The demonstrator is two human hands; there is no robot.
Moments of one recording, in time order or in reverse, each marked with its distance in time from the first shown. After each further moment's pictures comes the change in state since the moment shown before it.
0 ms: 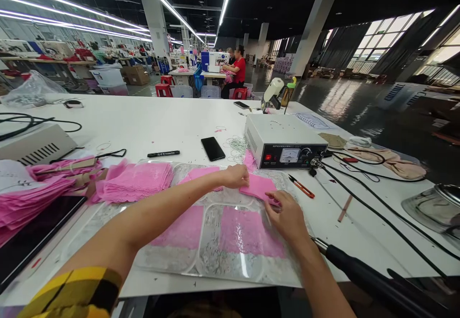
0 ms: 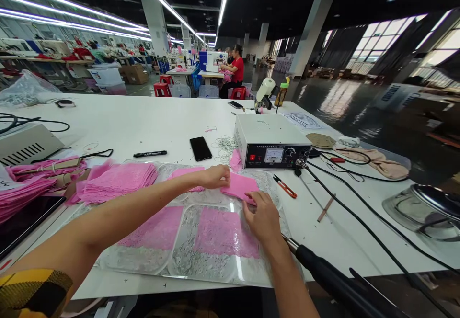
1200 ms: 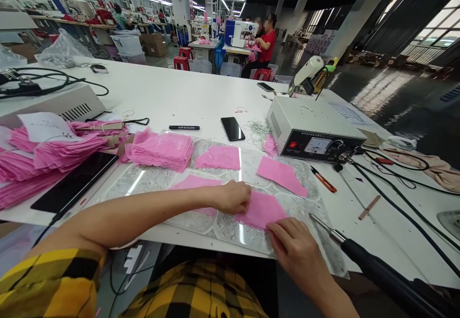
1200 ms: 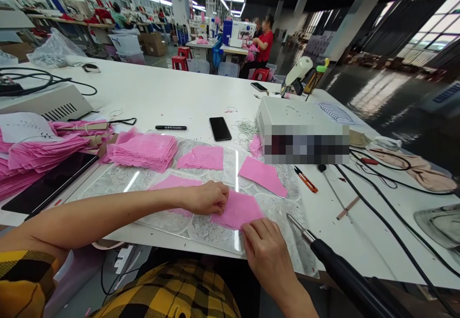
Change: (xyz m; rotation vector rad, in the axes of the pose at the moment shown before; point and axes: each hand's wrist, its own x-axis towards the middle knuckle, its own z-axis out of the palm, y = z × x) left_hand -0.113 0.037 0.038 -0.089 -0.164 0.069; right_hand -0.082 -0.052 -0.030 -0.093 -0.139 -0.535
